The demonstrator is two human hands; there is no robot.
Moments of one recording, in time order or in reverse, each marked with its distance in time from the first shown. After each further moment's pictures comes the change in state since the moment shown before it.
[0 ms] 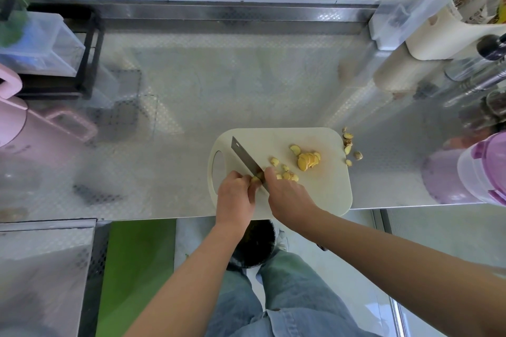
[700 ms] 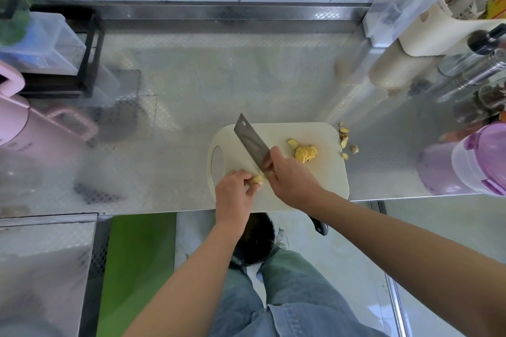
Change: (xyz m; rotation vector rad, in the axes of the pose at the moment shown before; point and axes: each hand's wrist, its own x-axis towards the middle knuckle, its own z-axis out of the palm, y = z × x) left_hand -0.014 0.005 -0.002 -0.058 0.056 -0.029; right_hand 0.001 0.007 -0.021 0.219 0.091 0.015
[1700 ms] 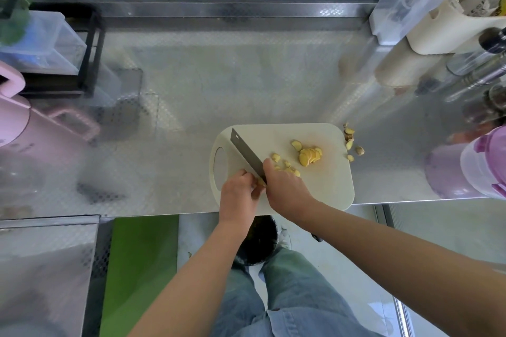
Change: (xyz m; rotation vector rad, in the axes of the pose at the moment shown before) left_hand 0.006 0.000 0.004 0.019 -0.009 0.088; right_hand 0.003 -0.012 0.021 -0.139 -0.070 0.042
